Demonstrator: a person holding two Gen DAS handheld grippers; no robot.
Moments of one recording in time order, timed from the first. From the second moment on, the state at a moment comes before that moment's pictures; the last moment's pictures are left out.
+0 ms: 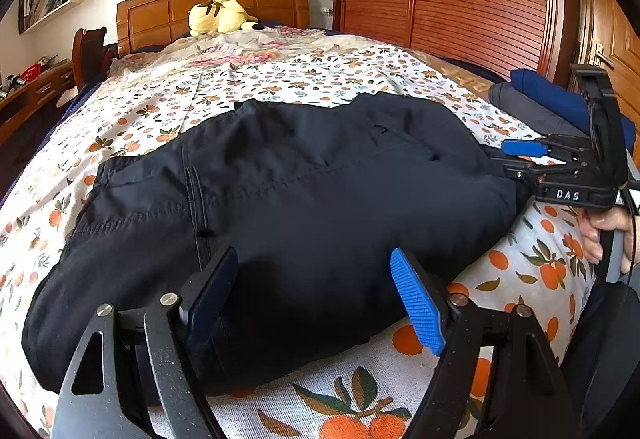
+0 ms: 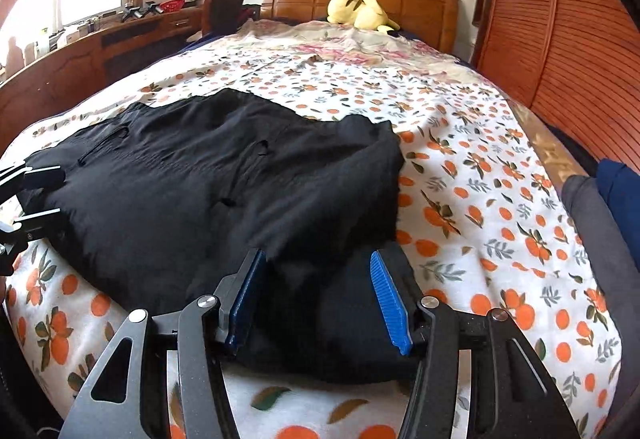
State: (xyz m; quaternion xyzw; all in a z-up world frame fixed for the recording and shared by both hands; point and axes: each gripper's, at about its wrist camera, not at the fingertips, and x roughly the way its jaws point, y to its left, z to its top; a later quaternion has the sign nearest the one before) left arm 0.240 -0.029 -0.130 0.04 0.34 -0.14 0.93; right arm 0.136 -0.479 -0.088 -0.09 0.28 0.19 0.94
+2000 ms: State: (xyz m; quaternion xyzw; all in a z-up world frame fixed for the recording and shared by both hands) left arm 0.242 -0.026 -0.140 0.04 0.35 -0.13 0.93; right arm 0.164 -0.500 -0.100 0.06 0.38 0.26 0.88
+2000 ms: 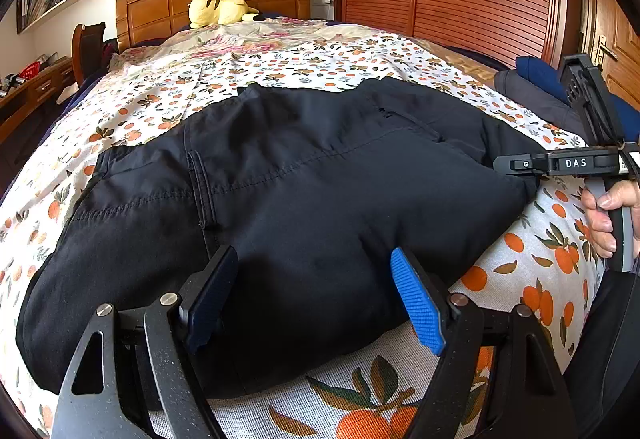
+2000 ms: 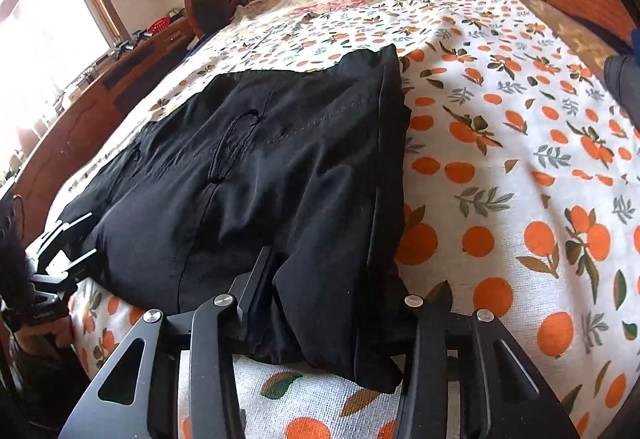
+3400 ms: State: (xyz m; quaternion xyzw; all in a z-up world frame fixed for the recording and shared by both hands) left arm 0.167 0.157 -0.102 -0.08 0.25 -0.04 0.96; right arm 0.089 -0.205 0.048 -0.11 0.23 0.43 0.87
